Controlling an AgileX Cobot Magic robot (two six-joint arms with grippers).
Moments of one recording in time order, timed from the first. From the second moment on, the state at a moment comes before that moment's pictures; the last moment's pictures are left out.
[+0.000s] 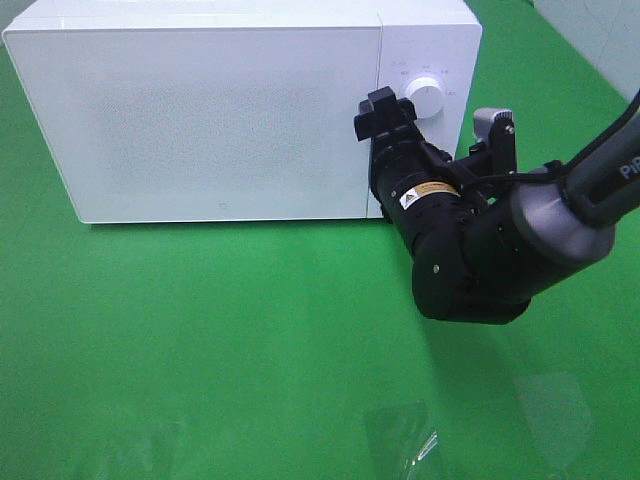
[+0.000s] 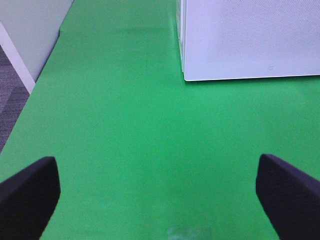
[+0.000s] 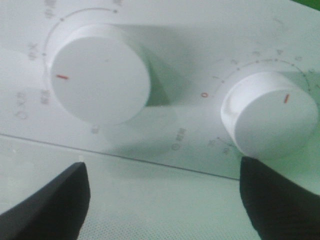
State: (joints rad) left arm 0.04 0.00 -0.50 -0.04 1.04 0.08; right arm 0.68 2.06 -0.80 0.58 -1.20 0.98
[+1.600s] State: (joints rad) left arm 0.04 0.00 -0.50 -0.04 1.04 0.08; right arm 0.44 1.17 -0.73 0.02 0.32 0.05
